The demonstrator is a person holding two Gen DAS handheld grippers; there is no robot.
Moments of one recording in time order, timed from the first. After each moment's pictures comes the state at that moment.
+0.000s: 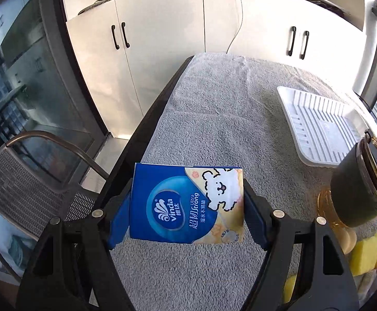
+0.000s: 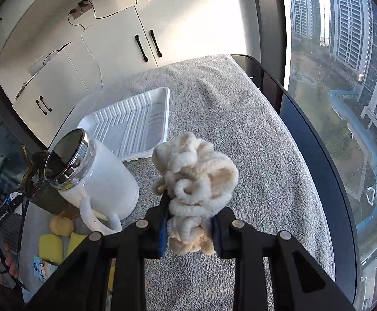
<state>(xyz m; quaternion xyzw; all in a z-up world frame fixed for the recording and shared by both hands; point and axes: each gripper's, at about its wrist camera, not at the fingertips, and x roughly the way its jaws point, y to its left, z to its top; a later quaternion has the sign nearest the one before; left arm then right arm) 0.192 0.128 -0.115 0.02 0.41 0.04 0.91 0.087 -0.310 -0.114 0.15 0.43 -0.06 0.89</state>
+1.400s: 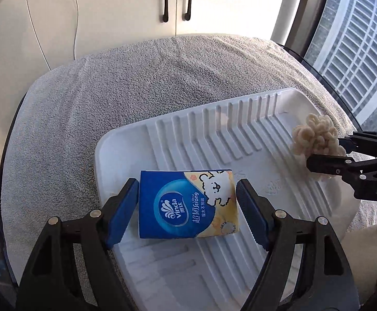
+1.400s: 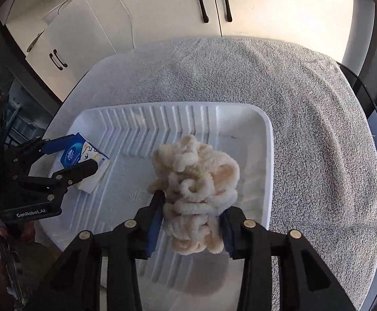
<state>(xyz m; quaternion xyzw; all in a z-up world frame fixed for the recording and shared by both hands) 0.360 -0.061 -0.146 0.10 0.48 -0.24 0.84 0.322 -0.238 -0.159 0.08 0.52 0.09 0.85</state>
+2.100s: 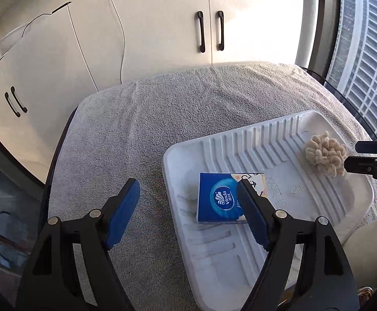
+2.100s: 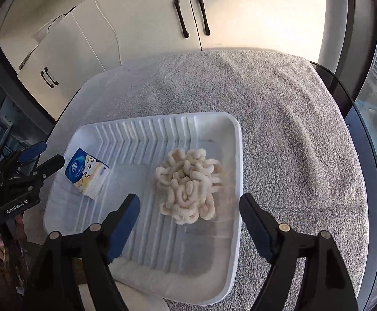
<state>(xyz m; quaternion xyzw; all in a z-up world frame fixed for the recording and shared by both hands) 0.336 -0.021 -0.111 0.12 0.40 -0.16 0.89 0.297 -0.268 -0.136 0.10 0.50 0.05 0.86</state>
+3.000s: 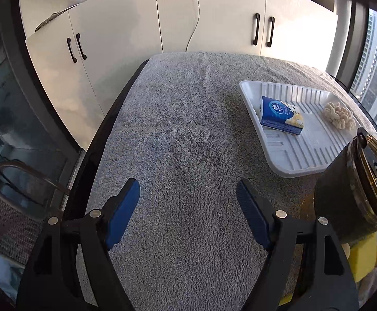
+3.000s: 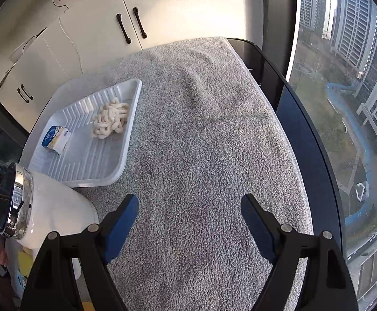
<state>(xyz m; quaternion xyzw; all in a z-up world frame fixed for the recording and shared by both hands) 0.211 0.097 -0.122 0.05 0.42 -0.05 0.91 0.151 -0.348 -0.138 0.13 0.49 -0.05 0.86</state>
